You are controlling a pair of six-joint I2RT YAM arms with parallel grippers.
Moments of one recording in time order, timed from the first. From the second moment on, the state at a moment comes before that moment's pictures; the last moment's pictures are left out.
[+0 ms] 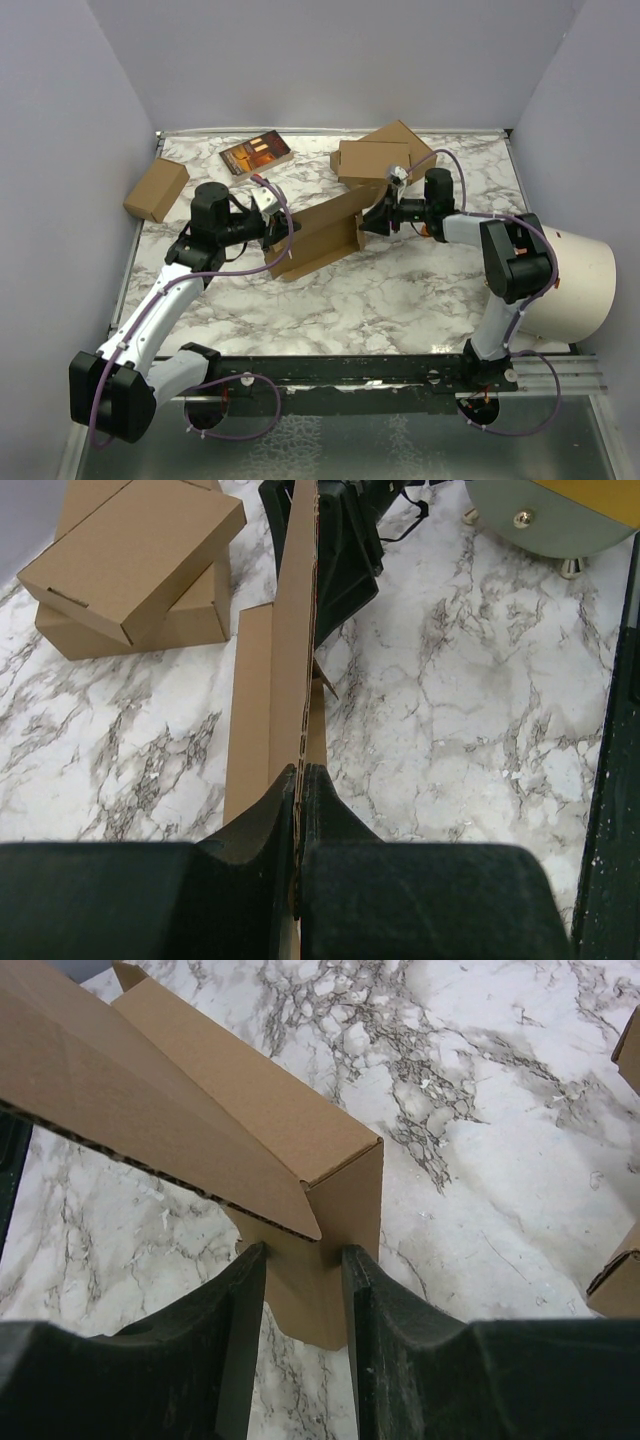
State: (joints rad) left arm -0.32 1.06 0.82 -0.08 0.80 0.21; right arm 0.22 1.85 0.95 0.46 -1.17 -0.14
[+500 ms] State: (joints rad) left arm -0.32 1.07 0.82 -0.08 0.80 0.21; right arm 0.25 1.91 0.91 0.68 -1.09 0.00
